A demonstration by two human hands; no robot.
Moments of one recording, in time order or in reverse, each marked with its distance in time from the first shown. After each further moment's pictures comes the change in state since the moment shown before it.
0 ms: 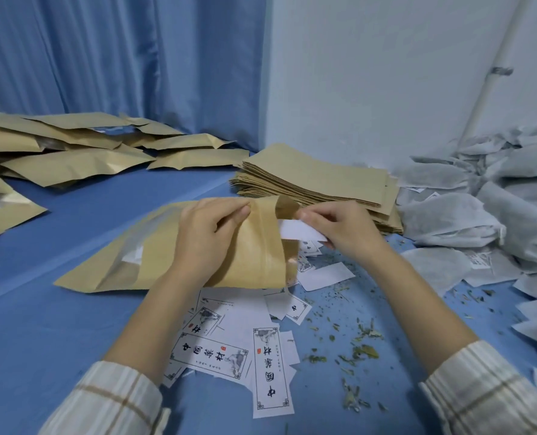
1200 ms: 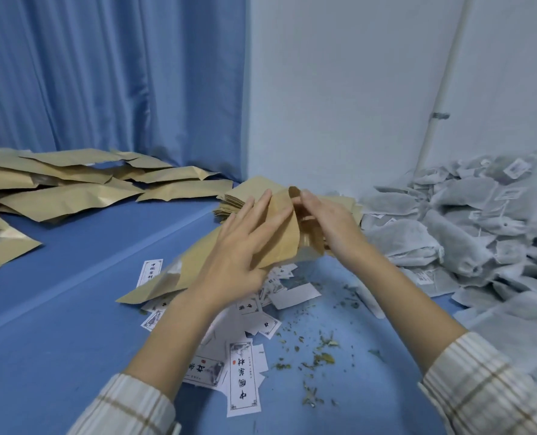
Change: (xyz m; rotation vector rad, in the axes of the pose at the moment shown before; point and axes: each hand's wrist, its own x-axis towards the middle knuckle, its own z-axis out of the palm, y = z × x) left_hand 0.002 0.071 0.001 0.006 -0.380 0.278; right_hand -0.014 -0.045 -0.050 0.297 0.056 -0.005
